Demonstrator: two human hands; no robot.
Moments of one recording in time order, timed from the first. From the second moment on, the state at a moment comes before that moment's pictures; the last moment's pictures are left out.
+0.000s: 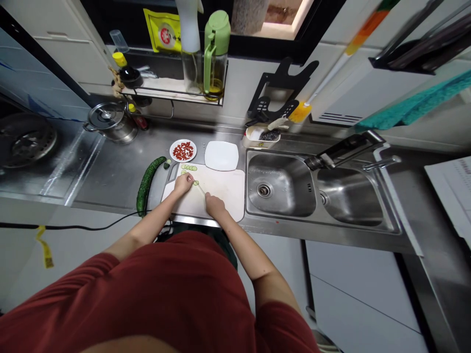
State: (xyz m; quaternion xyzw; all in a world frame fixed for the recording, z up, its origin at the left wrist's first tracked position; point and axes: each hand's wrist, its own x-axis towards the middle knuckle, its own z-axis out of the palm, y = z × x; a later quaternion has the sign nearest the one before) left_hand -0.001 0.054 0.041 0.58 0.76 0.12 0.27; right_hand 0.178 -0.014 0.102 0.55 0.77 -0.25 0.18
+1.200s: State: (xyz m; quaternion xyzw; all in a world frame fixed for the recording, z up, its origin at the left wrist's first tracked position) left_hand 0.000 0.048 0.043 0.60 0.74 0.13 0.26; right_hand 0.177 -0.021 0.101 0.56 0.77 -0.24 0.18
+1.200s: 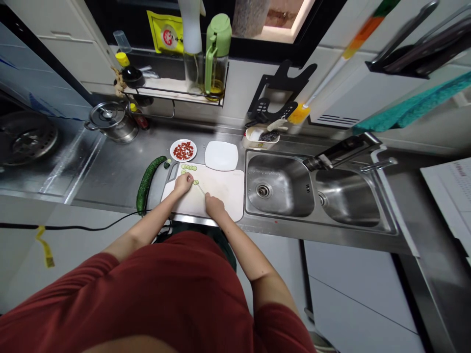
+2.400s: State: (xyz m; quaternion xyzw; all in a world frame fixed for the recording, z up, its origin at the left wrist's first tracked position) left_hand 0.009 0.038 0.046 0.65 0.71 0.14 0.24; right_hand 0.239 -0.027 0.091 0.66 0.70 -0.24 0.13
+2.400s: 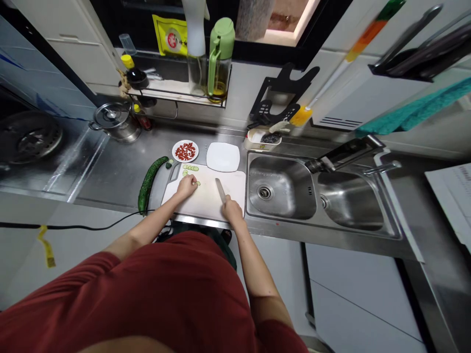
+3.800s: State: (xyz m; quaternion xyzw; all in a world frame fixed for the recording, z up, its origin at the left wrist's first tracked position) left_hand -0.021 0.042 0.050 0.56 0.80 0.14 0.15; right_hand 0.239 -0.023 0.085 0.67 0.69 -0.26 0.13
